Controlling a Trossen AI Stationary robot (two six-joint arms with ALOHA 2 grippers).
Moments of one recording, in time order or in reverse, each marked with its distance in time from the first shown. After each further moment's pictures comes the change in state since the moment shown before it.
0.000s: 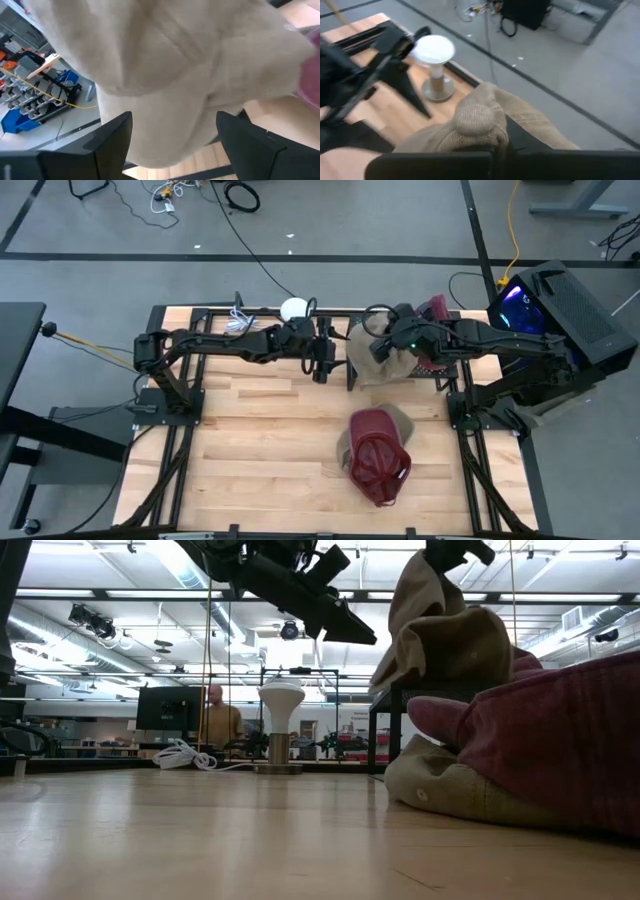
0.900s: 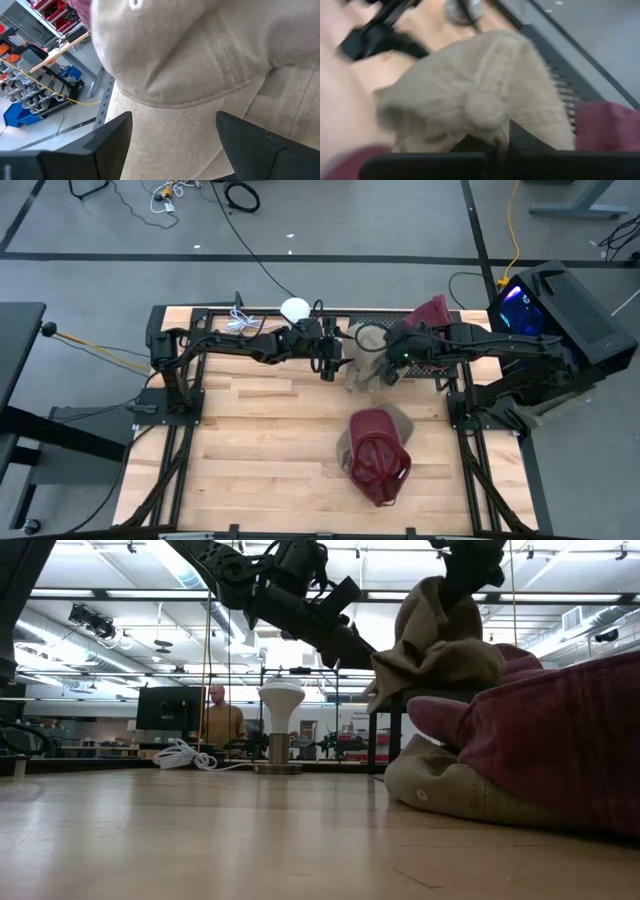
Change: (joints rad) left arm 0.027 0.121 0.000 0.140 0.003 -0.017; right arm 0.000 0.001 -0.060 -0.201 -0.290 -0.027
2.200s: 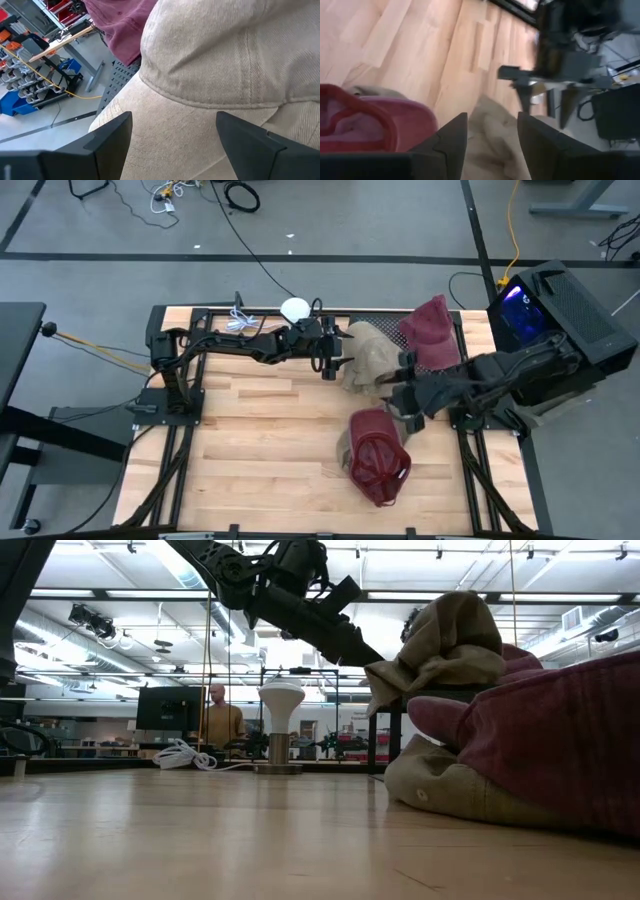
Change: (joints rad) left arm 0.001 -0.001 0.000 0.007 -0.012 -0.080; right arm 0.435 -0.059 -0.005 0.142 0.095 -0.595
